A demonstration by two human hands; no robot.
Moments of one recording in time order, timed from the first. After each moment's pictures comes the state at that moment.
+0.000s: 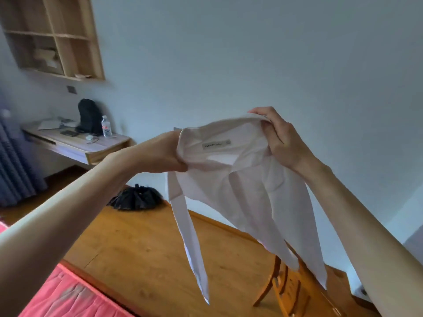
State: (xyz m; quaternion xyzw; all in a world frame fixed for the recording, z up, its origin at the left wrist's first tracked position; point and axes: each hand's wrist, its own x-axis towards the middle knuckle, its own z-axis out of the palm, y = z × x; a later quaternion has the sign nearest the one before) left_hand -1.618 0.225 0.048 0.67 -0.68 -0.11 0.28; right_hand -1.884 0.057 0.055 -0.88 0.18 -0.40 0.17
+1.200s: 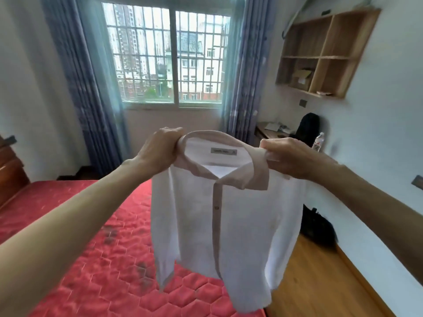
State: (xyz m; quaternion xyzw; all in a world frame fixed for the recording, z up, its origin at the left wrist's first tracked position) left_hand -1.391 0.696 0.016 0.92 -0.22 0.25 0.20; right_hand -1.428 0.340 0.036 -0.91 -0.36 -0.18 0.08
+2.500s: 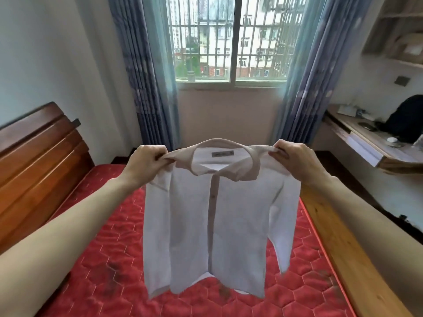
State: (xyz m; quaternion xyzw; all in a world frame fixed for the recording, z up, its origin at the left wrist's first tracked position) left_hand -1.239 1.126 -0.086 0.93 -0.10 0.19 0.31; right_hand -1.178 0.706 -0.093 -0.93 -0.20 -0.22 0.19
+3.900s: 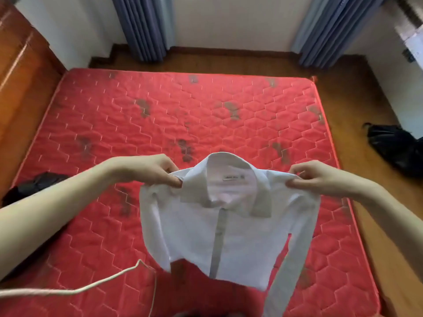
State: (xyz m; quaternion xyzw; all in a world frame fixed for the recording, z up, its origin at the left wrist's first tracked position) left_hand -1.207 1.222 -0.287 0.80 -0.09 -0.49 0.34; right_hand -1.203 0.774 -0.273 -0.86 -0.12 0.38 0.32
